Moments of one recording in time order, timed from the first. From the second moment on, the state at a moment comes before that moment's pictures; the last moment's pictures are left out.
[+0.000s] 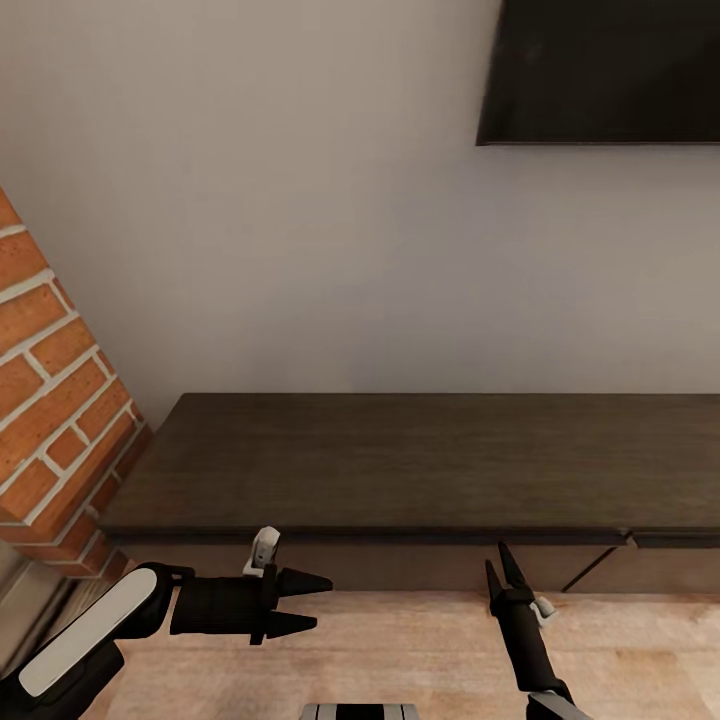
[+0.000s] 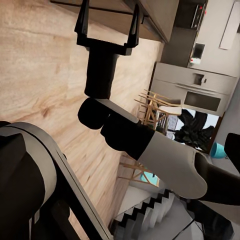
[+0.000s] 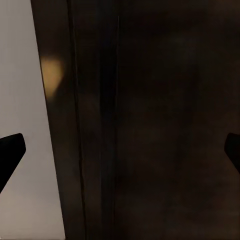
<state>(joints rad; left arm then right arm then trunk) -0.37 0.46 -0.55 -1.48 1.90 1.00 0.06 -0.52 -0.05 0.20 -0.08 -1.73 0.01 1.30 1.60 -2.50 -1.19</state>
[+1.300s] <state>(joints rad) -0.37 0.46 -0.55 -1.49 1.90 1.00 0.06 -0.52 -0.05 0.20 -0.08 -1.73 0.01 1.31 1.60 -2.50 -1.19</state>
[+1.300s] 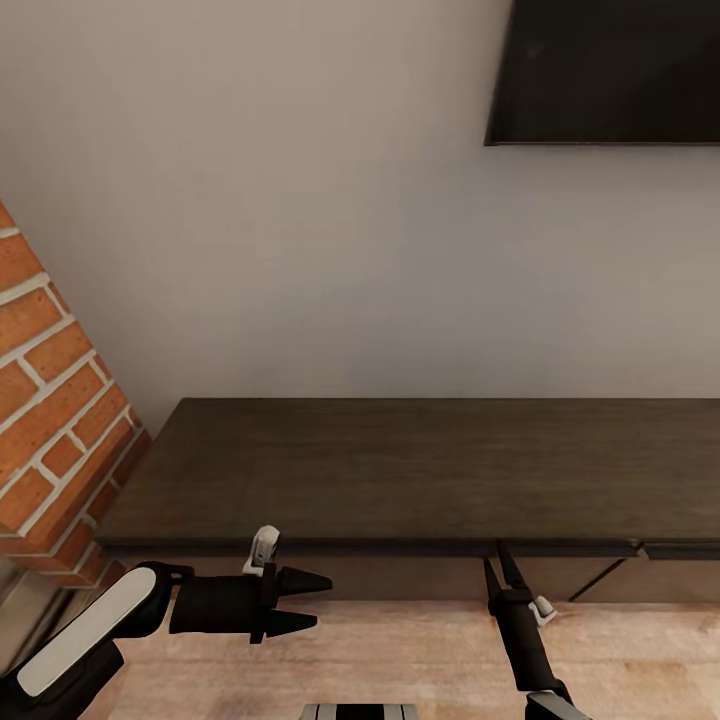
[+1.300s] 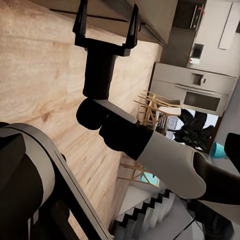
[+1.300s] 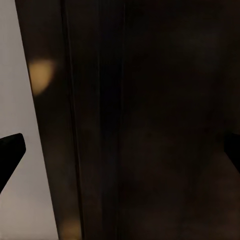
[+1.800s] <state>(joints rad) -0.37 0.46 -0.55 -1.49 1.90 1.00 0.06 -0.51 -0.05 0.18 -0.08 -1.73 0.01 1.32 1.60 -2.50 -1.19</state>
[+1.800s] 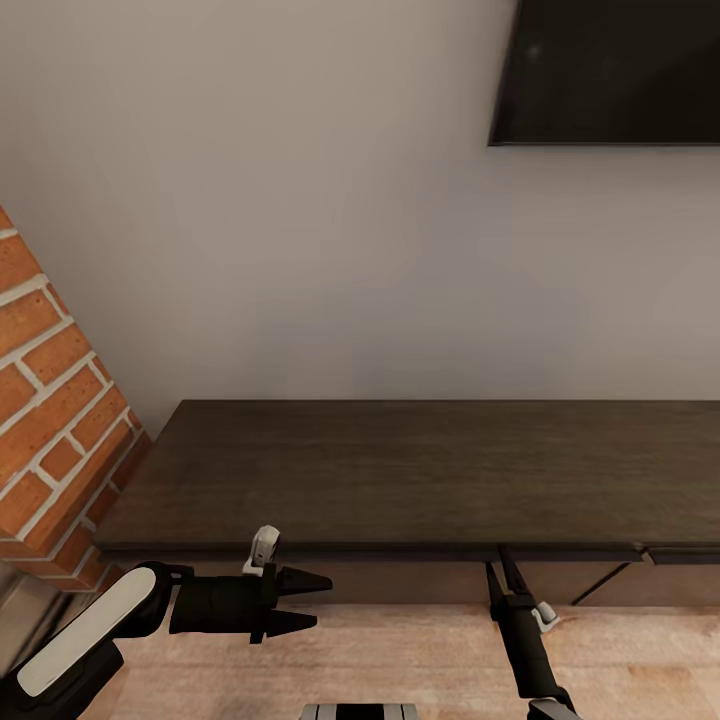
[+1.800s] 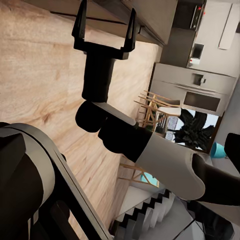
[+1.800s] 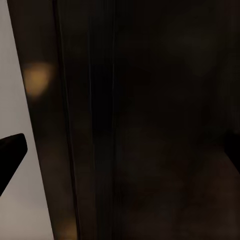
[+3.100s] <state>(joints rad) -0.37 0.46 -0.55 -1.49 1.90 1.00 0.06 -0.52 -0.05 0.17 -0.04 -1.73 0.01 1.35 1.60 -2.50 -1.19</state>
